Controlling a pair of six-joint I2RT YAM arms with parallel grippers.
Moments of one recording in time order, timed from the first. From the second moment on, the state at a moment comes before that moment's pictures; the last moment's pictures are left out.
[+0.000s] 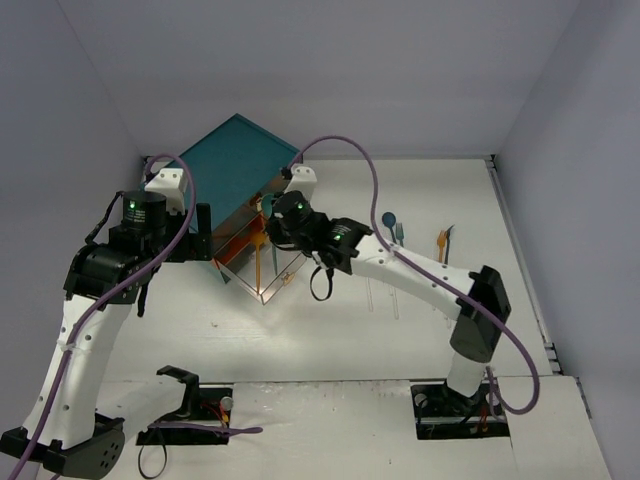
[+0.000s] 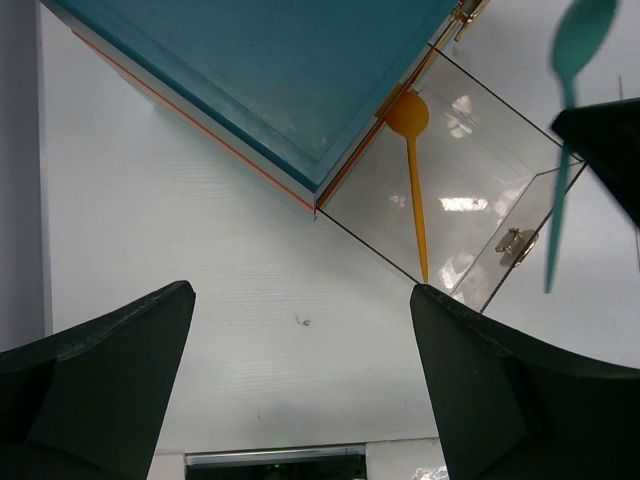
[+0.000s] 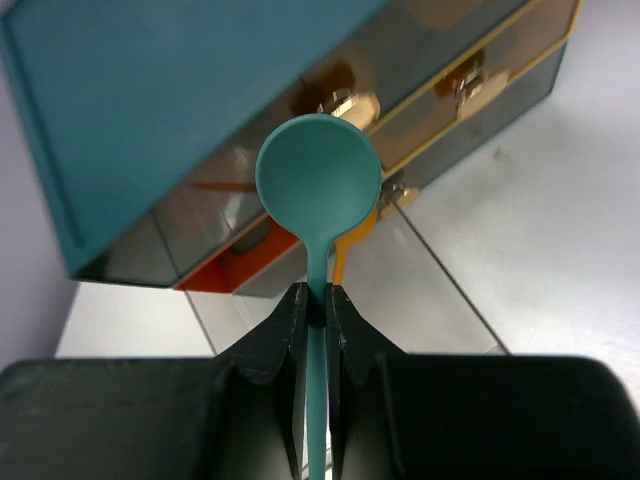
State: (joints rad) left arm -0.29 1.00 1.44 -1.11 -0.16 -0.18; right arm 0.99 1.75 1.58 -0.33 0.40 0.66
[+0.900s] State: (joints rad) left arm -0.29 0.99 1.44 -1.11 -0.16 -0.18; right arm 0.65 1.51 1.25 -0.34 0.42 0.50
